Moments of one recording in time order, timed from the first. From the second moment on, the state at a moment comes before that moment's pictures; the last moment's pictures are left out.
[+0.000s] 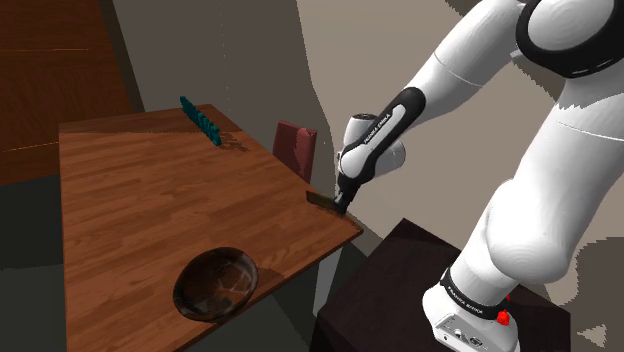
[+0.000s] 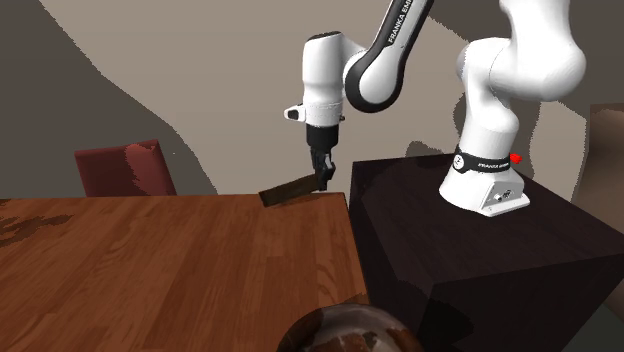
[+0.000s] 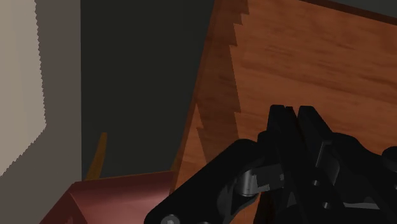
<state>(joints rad) 0.12 0.04 -0.23 -2.71 0.09 2.75 -0.27</state>
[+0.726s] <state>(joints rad) 0.11 -0.14 -0.23 -2.70 -0.01 2.56 -0.19</state>
